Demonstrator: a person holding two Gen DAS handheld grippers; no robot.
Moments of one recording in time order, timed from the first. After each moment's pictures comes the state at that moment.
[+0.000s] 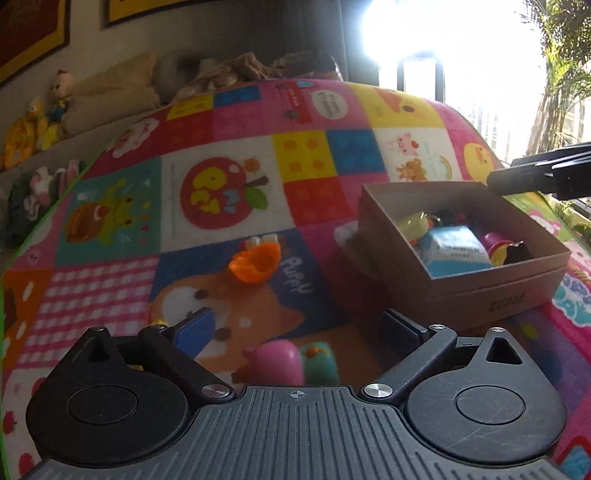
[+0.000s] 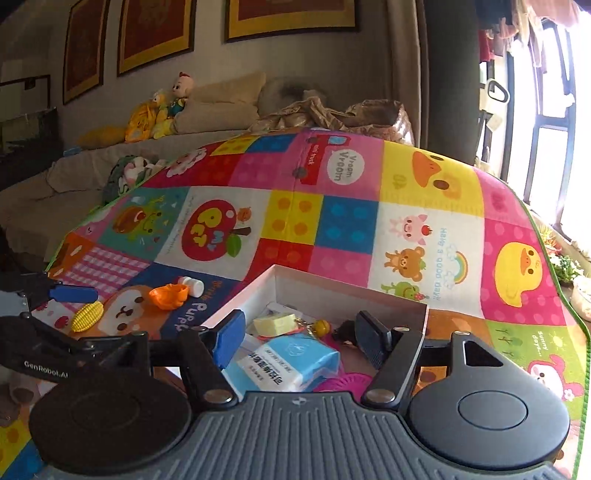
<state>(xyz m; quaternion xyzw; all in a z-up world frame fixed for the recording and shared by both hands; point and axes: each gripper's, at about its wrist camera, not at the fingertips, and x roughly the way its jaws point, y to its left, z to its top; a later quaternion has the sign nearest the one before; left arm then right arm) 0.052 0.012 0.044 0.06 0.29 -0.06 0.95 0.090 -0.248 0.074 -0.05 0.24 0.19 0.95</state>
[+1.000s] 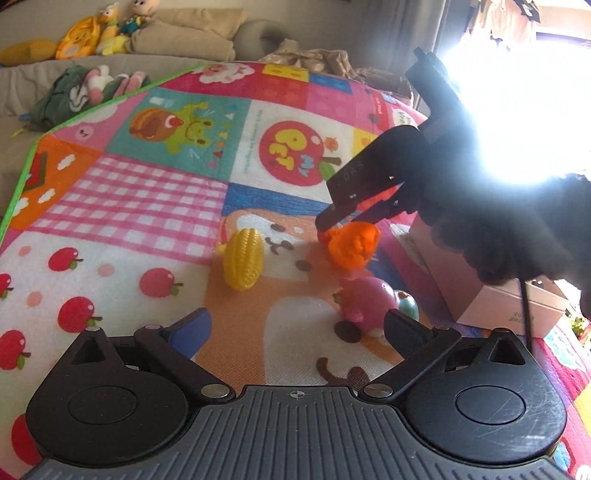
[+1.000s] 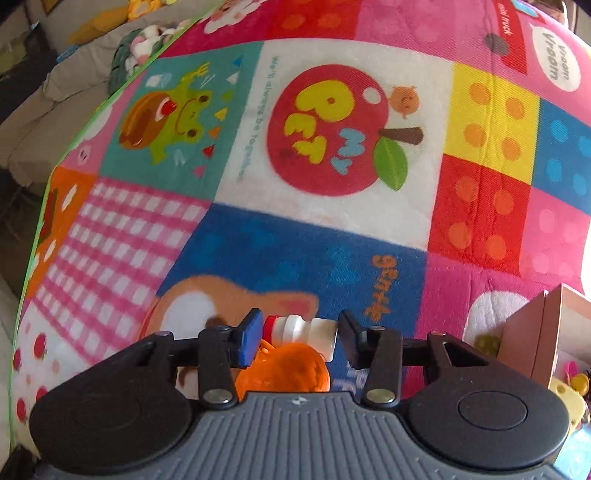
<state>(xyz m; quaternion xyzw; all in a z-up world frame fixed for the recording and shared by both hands) 0.021 0.108 0.011 -0.12 0.28 -0.06 0.95 0.254 -0.009 0.005 -0.07 0.49 0.23 0.84</state>
